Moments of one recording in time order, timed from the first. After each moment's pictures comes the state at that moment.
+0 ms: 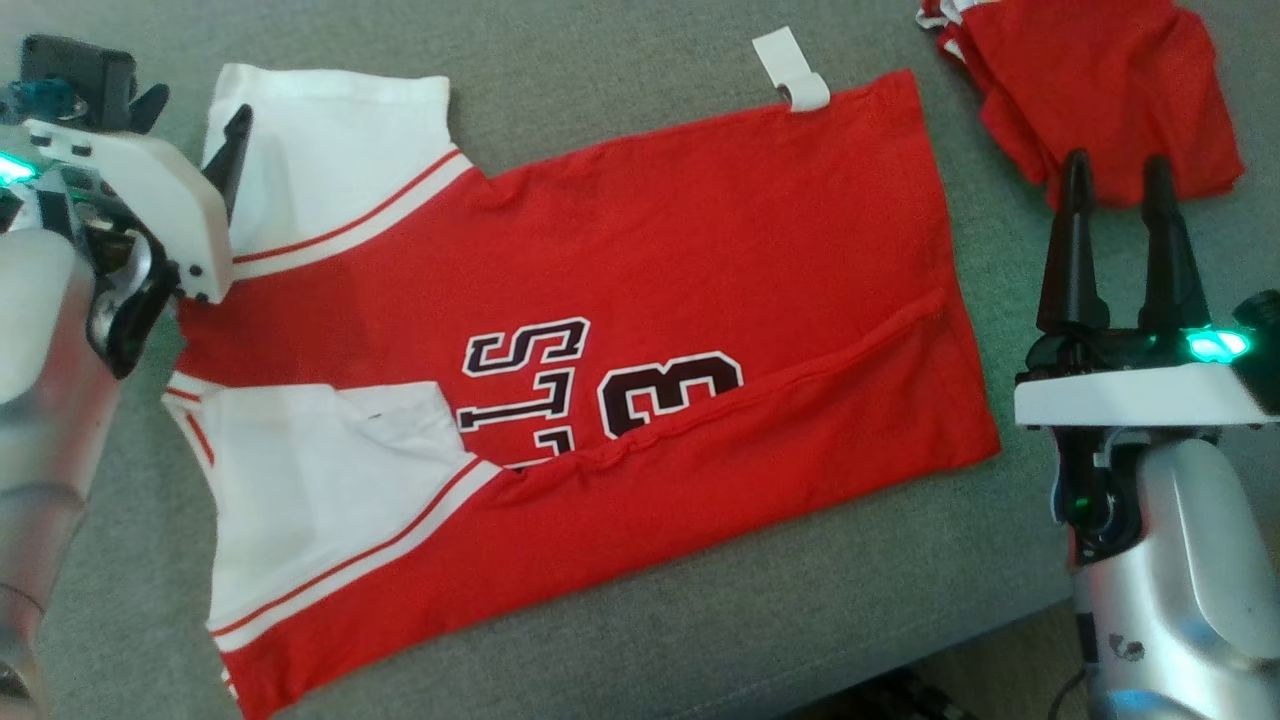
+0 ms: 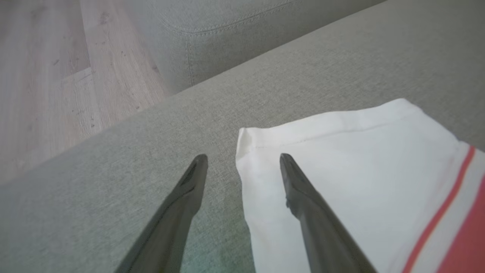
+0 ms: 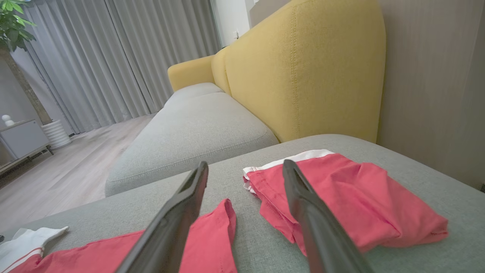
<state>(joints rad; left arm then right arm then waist) -0.96 0.47 -0.62 0.79 -0.58 -0.13 0.27 -0.32 -0.04 -0.01 0.20 0.33 0.13 -0.25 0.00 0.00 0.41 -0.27</state>
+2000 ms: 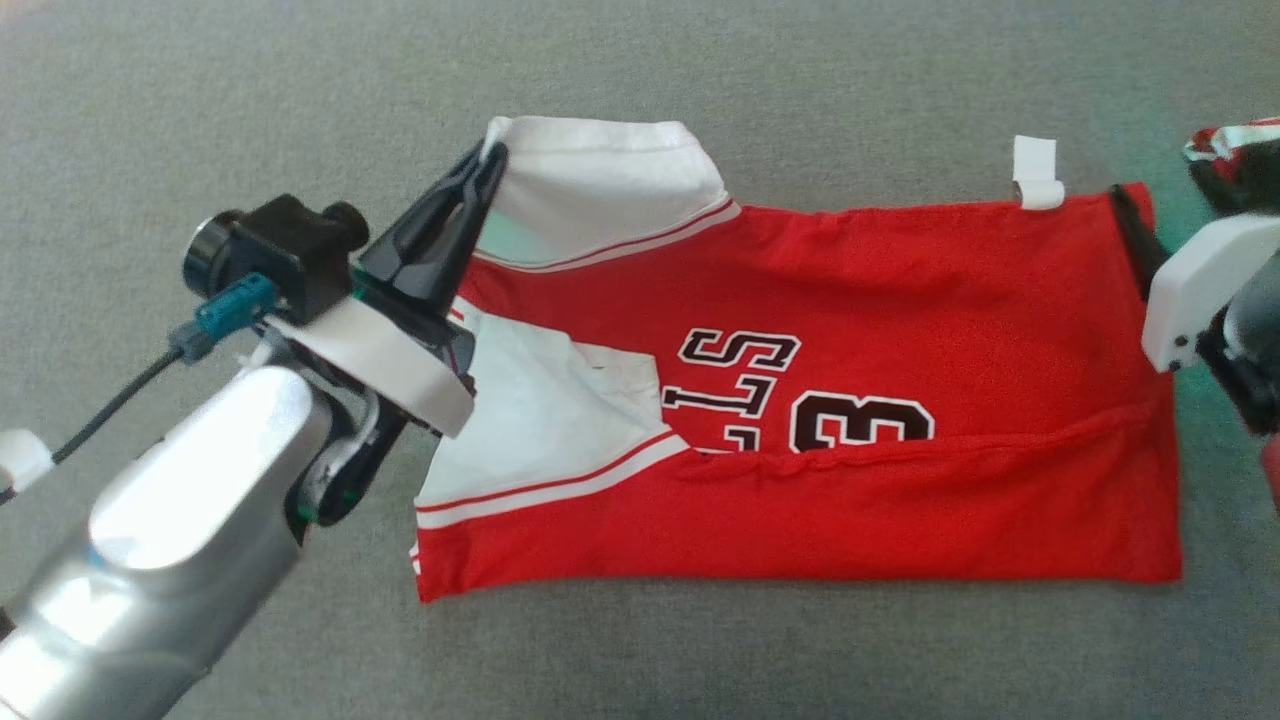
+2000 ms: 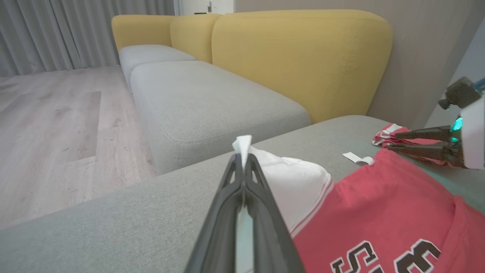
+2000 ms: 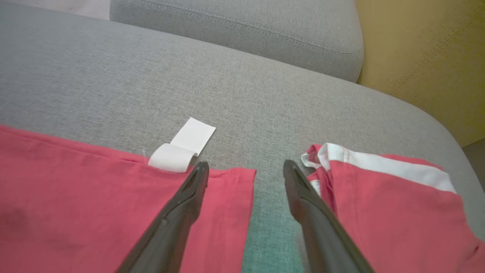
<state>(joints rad) -0.75 0.52 -0.89 0.14 -0.78 0.05 -0.07 -0.62 -0.46 0.26 0.60 0.27 0.13 0.25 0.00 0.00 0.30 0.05</state>
